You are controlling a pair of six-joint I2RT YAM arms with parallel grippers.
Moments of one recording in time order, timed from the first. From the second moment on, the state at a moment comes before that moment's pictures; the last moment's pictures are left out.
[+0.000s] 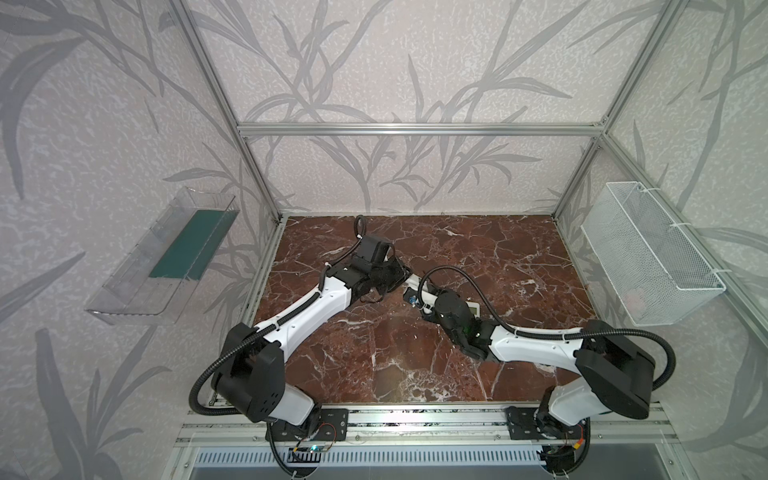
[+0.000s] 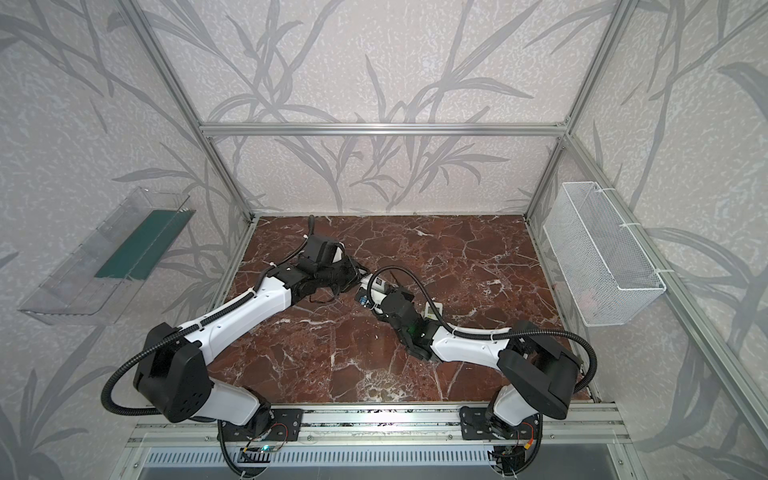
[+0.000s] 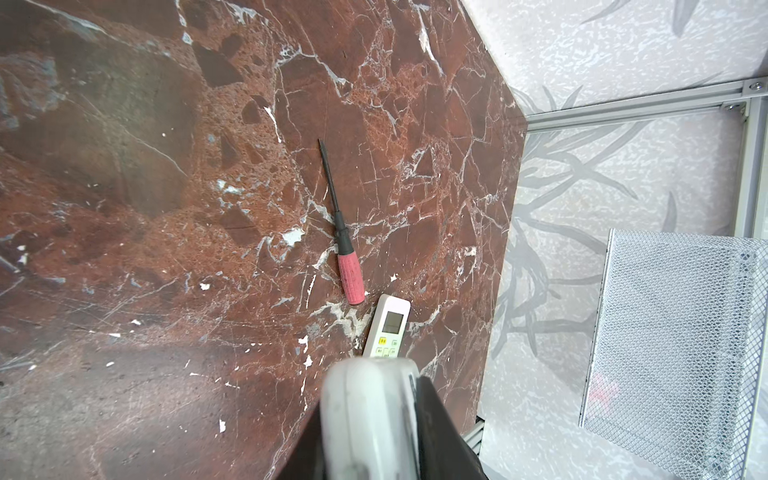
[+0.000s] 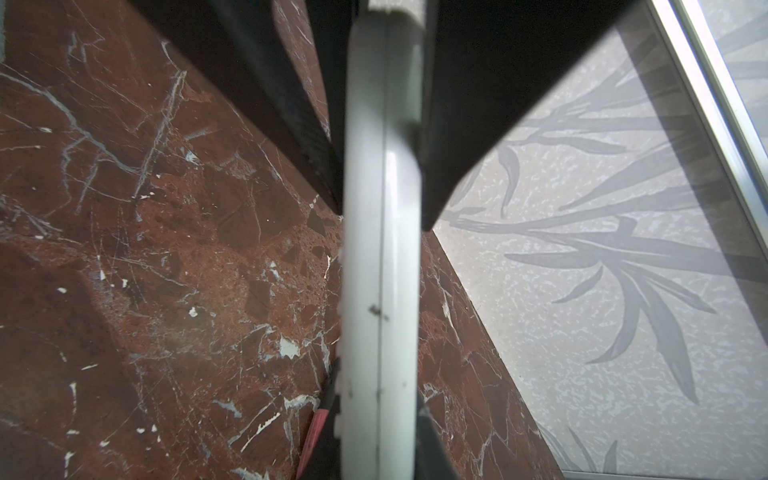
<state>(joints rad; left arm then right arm) -0.53 1.49 1.13 -0.37 0.27 -1.07 0.96 1.52 0.72 0.42 0.55 -0.63</state>
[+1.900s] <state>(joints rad) -0.39 1.13 0.51 0.61 0.32 -1.02 0.61 1.41 0.84 0.23 -0.44 0.73</state>
